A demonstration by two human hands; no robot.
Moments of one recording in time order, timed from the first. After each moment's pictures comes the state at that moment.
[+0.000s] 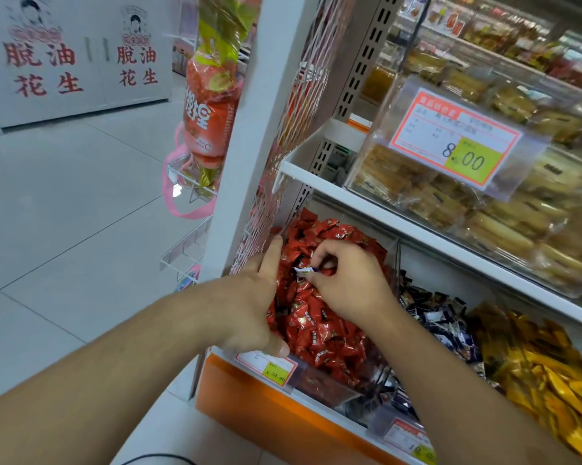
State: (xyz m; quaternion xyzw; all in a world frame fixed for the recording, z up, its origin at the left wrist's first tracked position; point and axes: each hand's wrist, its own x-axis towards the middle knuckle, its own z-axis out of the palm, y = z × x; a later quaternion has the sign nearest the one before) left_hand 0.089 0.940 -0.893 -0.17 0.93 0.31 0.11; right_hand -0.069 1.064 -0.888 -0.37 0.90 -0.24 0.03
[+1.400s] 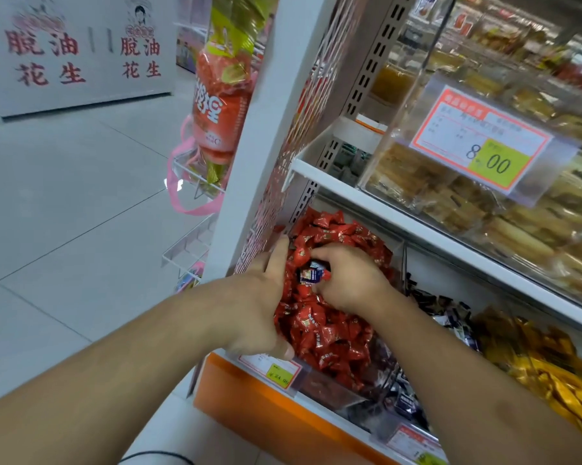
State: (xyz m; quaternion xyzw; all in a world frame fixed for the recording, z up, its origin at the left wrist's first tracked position) left_hand 0.091 0.942 -0.891 -0.18 0.92 0.32 0.11; right_hand -0.089 1.046 -0.890 -0.42 0.90 -0.05 0.08
